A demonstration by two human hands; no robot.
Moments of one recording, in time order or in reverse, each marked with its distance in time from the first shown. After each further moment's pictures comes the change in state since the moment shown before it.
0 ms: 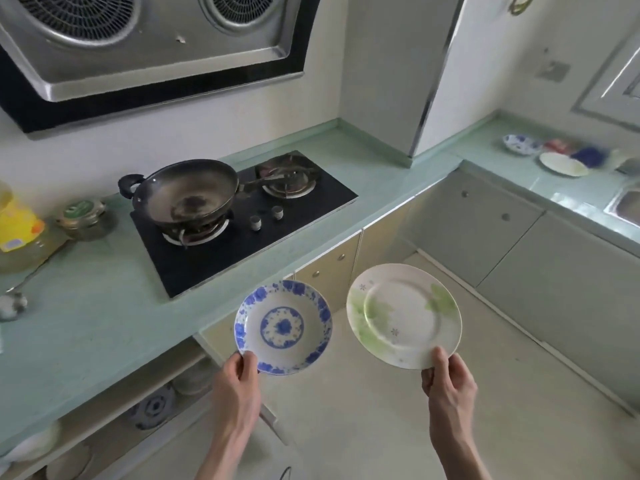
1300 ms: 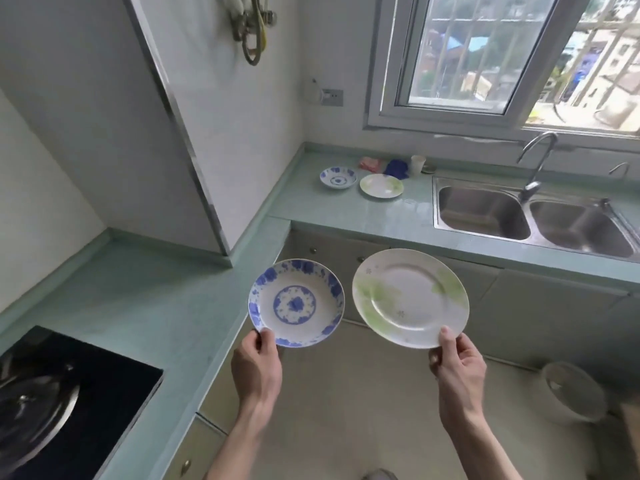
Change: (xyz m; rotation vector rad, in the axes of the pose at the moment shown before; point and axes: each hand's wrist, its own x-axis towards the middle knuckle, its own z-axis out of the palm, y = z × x) left_hand 0.190 0.320 0.566 0.093 -0.456 0.329; right_hand 0.491 -0.115 -0.117 0.193 0.530 -0.102
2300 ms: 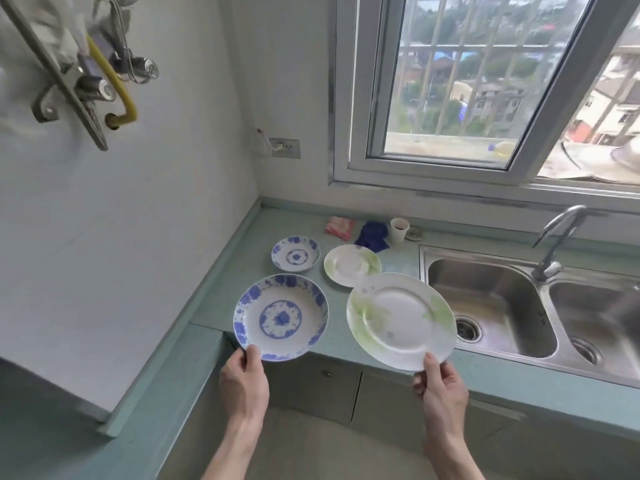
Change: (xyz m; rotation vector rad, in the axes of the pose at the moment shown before) left_hand 0.281 0.158 0.325 -0.082 0.032 -0.095; right_hand 0.430 -0.012 0.102 0.018 0.093 0.142
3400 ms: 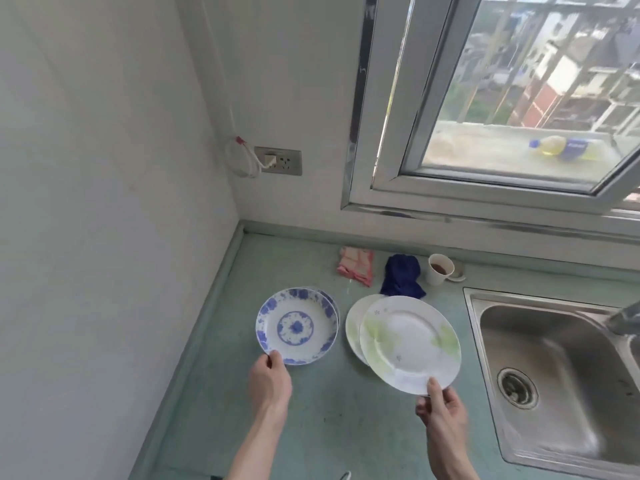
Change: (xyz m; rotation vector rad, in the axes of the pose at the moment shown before) left_hand 0.331 -0.009 0.200 0.192 -0.206 -0.275; right_hand 0.230 0.077 0.208 0.058 0.159 0.174
